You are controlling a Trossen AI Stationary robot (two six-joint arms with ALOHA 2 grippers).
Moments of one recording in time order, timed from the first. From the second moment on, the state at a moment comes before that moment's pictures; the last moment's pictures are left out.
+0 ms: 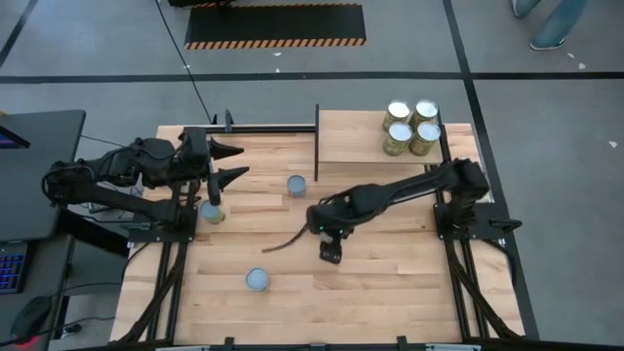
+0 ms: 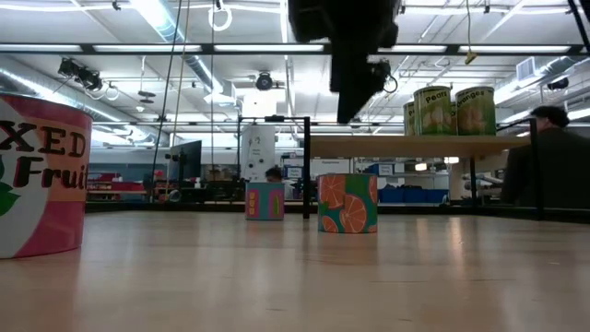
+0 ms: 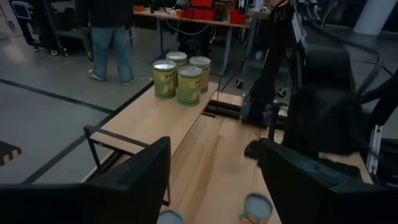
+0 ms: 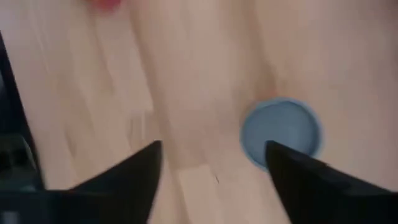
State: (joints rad) left arm -0.06 0.82 1.14 -0.53 -0.39 -0.16; right arm 0.17 1.89 1.61 -0.93 -0.08 0.46
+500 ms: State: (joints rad) left arm -0.06 0.82 1.14 -0.61 -0.39 -0.22; right arm 0.11 1.98 1.62 -1.00 -0.02 0.13
